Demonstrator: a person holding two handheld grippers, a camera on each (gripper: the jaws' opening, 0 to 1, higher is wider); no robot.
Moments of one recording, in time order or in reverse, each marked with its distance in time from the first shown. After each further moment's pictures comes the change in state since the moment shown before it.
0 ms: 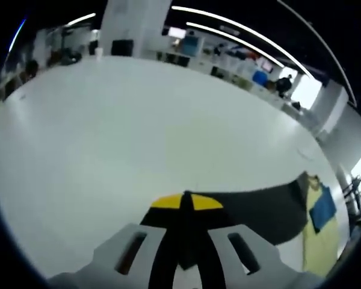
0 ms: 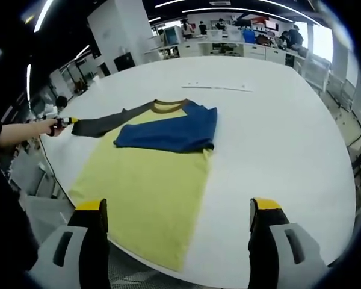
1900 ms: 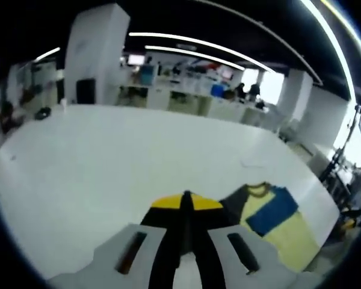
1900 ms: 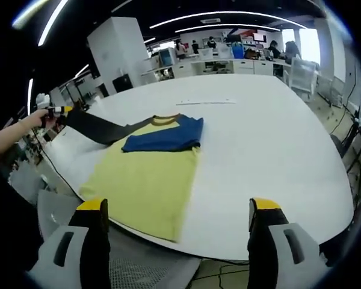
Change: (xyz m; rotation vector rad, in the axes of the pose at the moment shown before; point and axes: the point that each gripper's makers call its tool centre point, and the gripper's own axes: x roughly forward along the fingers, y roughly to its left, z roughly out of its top) left arm -0.133 -0.155 0.082 0.204 -0.155 -0.199; right arm -0.088 -0.004 -0.040 0.045 -0.160 -0.027
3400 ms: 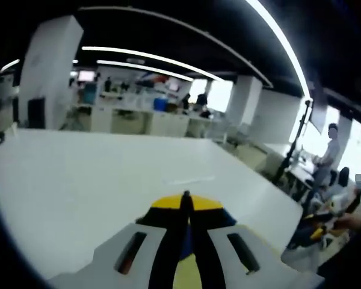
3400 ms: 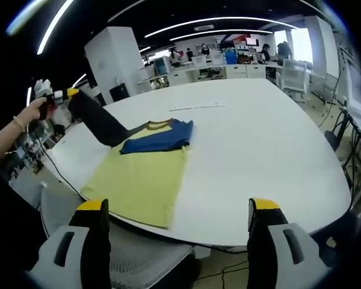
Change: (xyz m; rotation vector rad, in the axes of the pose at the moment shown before) left arm -0.008 -0.229 0.028 0.094 -0.086 -0.368; right arm -0.036 -0.024 -0.019 0.040 -0.062 -0.022
